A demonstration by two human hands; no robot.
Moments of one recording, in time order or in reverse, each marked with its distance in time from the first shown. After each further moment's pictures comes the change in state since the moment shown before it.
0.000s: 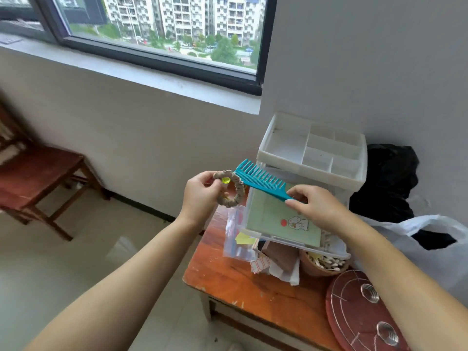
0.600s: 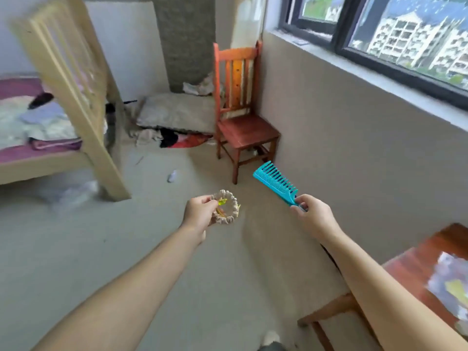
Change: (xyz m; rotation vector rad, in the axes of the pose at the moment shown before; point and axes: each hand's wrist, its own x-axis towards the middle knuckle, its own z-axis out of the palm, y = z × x) left_hand -0.279 -0.084 -0.391 -0.278 0.840 -0.422; right_hand -0.096 -0.327 0.282 0.083 -0.283 -0.435
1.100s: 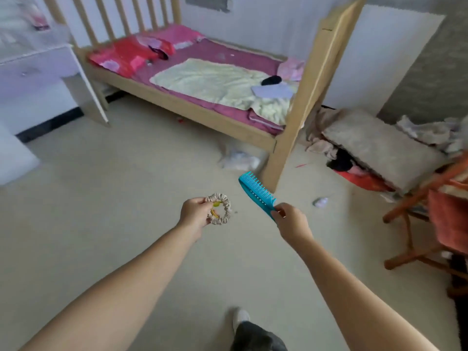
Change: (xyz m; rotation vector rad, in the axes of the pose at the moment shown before) left_hand 0.021 -0.014 -0.406 -0.319 0.889 -0.084; right_hand 0.008 -0.364 0.359 -0.086 -0.673 -0.634
